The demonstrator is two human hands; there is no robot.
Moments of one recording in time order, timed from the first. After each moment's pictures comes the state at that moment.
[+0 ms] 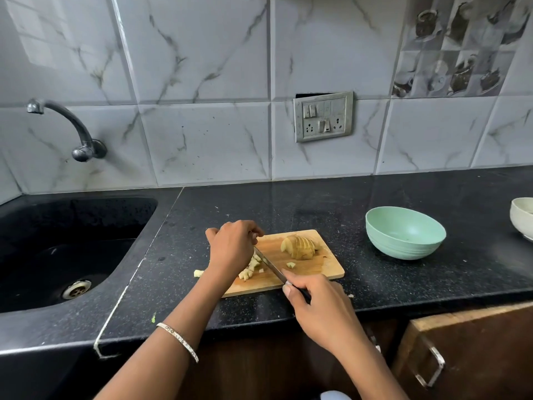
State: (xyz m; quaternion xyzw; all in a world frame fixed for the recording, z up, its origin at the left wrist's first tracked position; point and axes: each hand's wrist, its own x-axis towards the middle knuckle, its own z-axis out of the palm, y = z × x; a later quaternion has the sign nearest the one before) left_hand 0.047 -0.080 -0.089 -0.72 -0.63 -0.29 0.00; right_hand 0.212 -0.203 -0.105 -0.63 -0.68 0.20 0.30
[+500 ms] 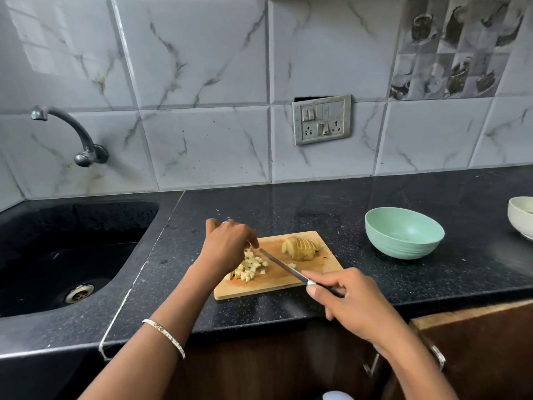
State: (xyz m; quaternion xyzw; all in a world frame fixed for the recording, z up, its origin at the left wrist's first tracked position) left_hand 0.025 -0.078 -0.081 -0.79 -0.58 -0.16 0.11; right_hand 0.258 -0.200 -0.101 -0.60 -0.67 0.28 0.34
